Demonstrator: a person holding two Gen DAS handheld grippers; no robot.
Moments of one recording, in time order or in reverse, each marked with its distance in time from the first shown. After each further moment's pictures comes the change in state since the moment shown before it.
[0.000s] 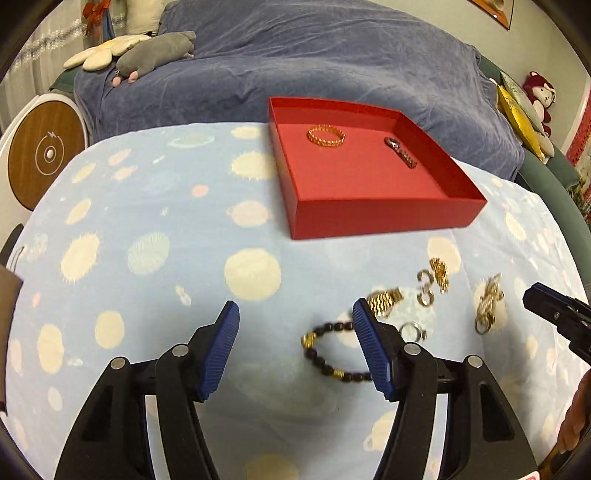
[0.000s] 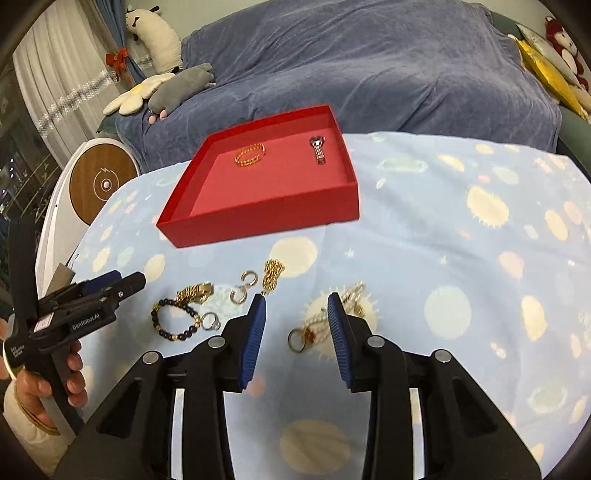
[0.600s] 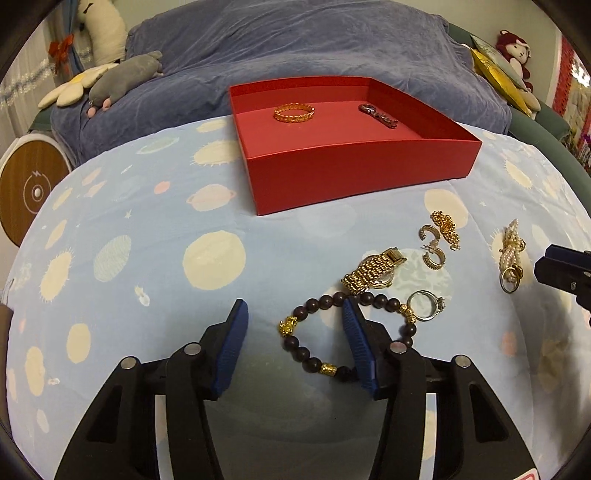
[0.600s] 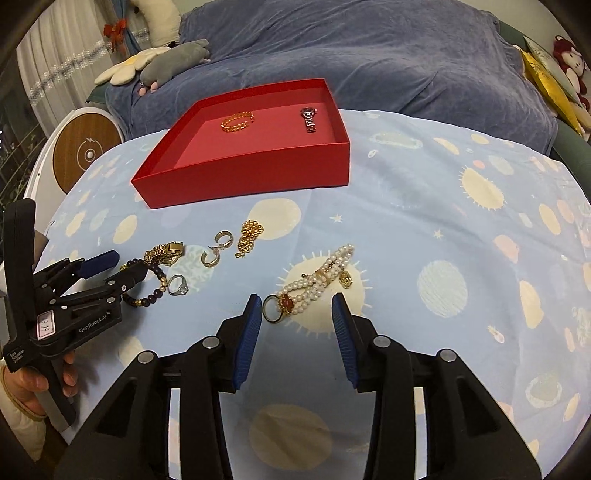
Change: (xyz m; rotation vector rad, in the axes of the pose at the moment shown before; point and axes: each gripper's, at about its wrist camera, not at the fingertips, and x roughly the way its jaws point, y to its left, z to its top) left arm 0.035 -0.029 -0.022 0.170 -0.025 0.033; right arm 0.017 -0.006 -0.016 -0.070 0.041 -0.087
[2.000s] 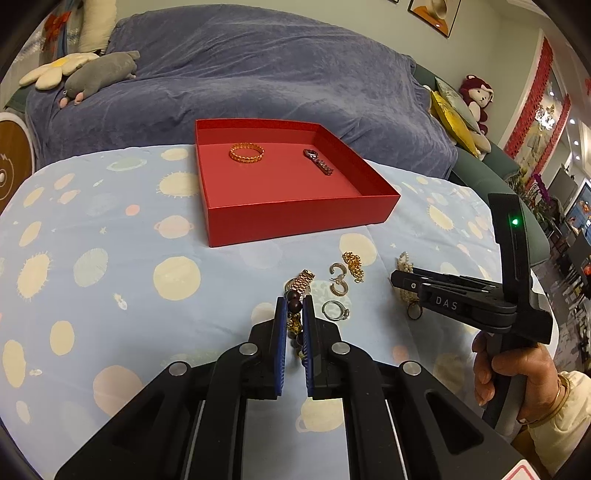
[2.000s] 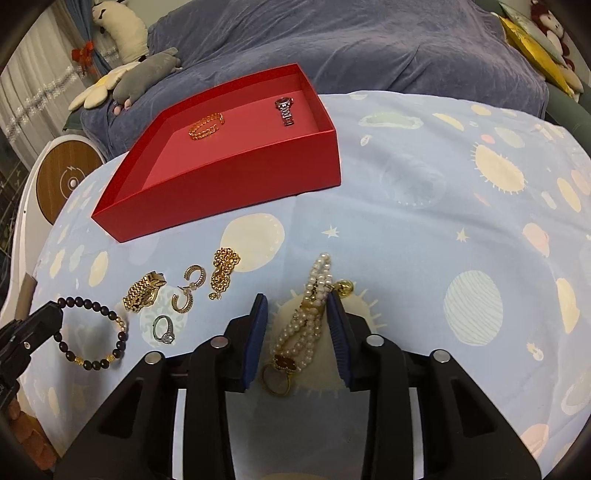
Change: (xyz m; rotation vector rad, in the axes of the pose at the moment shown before) left arm -0.061 0.005 0.010 -0.089 -0.080 -0.272; right arm 0.047 -0.001 0.020 0.094 0.015 -0.012
